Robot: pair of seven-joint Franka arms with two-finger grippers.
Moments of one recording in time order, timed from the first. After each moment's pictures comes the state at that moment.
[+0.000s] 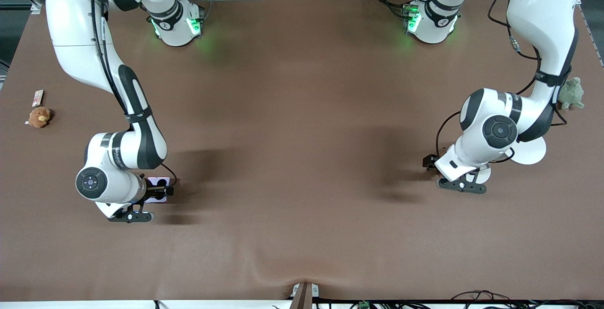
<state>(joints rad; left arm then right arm) 0.12 0.45 -0.34 -1.84 0.28 2.25 -0.16 0.15 0.79 -0.12 -1.50 0.03 2.17 0.05</state>
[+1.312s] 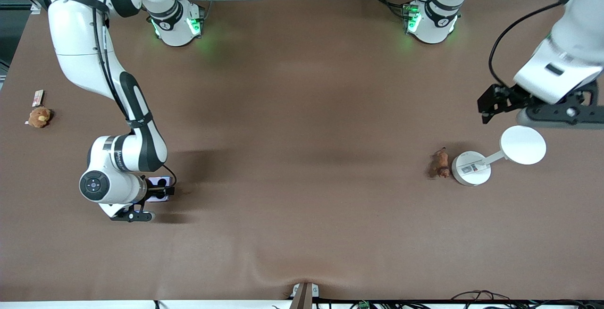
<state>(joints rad) 0.16 0.14 -0.44 -1.37 0.18 1.63 -0.16 0.13 0.82 -0.11 -1.50 0.03 2.19 0.05</state>
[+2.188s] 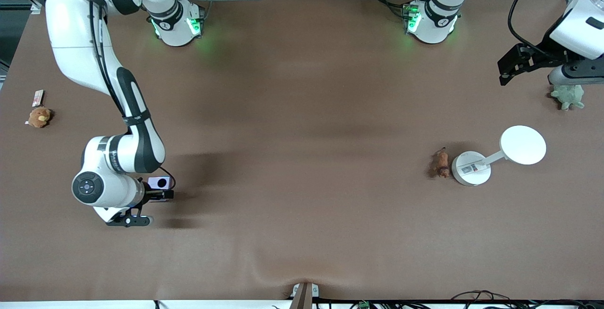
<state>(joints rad) -0.01 -0.04 -0.16 -1.50 0.07 1.50 -0.16 0.14 0.78 -0.10 -1.40 0.03 2.07 0.05</state>
